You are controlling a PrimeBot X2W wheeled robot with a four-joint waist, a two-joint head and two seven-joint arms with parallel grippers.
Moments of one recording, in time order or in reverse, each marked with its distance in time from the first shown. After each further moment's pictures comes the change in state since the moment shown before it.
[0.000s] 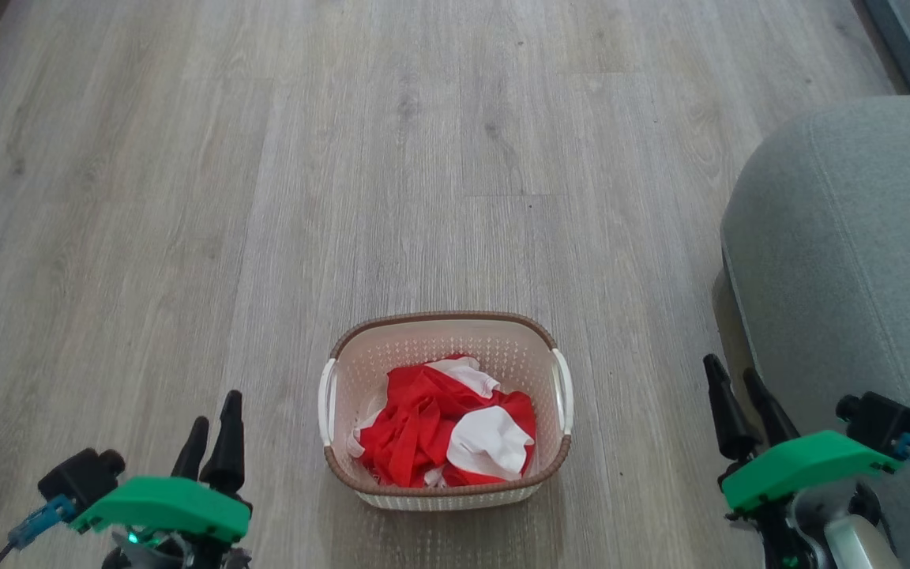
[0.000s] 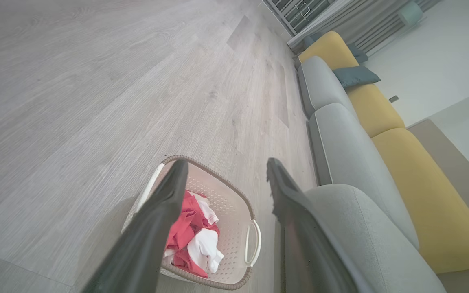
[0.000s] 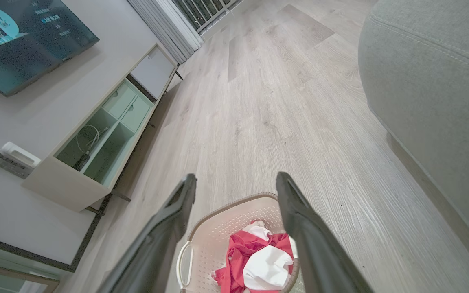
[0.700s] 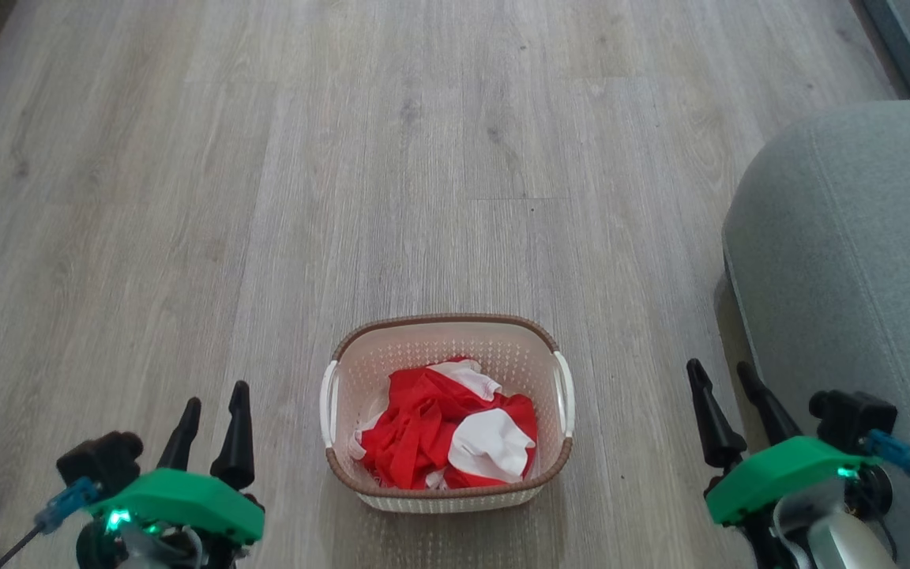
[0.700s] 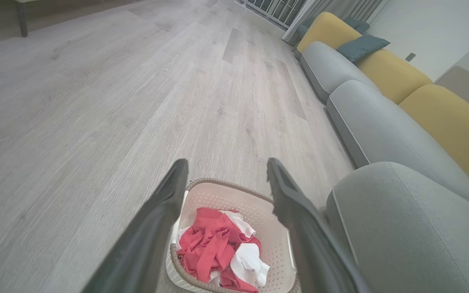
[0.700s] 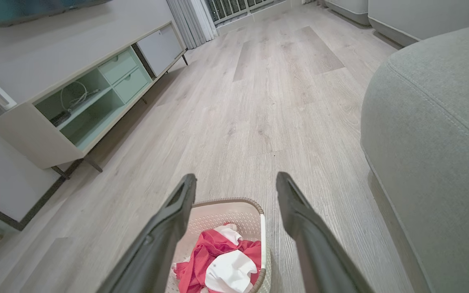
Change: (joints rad) left arm 0.000 0.000 -0.005 -0.031 0.290 0.002 -0.058; right arm 0.000 -0.023 0.045 0.000 -0.238 0.000 -0.057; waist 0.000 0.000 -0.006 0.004
